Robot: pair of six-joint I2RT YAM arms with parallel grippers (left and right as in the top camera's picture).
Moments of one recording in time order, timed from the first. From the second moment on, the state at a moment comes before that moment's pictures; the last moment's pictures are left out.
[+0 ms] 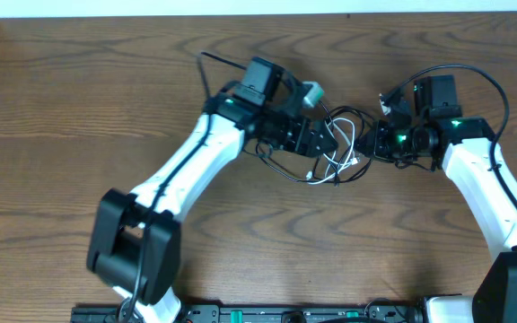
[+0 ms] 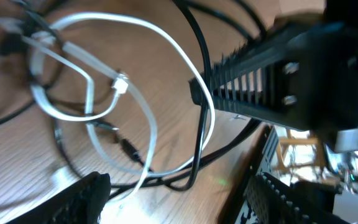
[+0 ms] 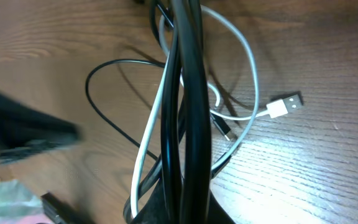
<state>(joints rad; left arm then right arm) -0.50 1.83 1.40 -0.61 0.81 -0.21 0.08 1.55 1.11 -0.74 -0.57 0.30</state>
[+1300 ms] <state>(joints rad) -0.38 1.45 1.40 -0.90 0.11 -0.36 -0.09 1.55 1.11 -0.85 -0.32 0.30</state>
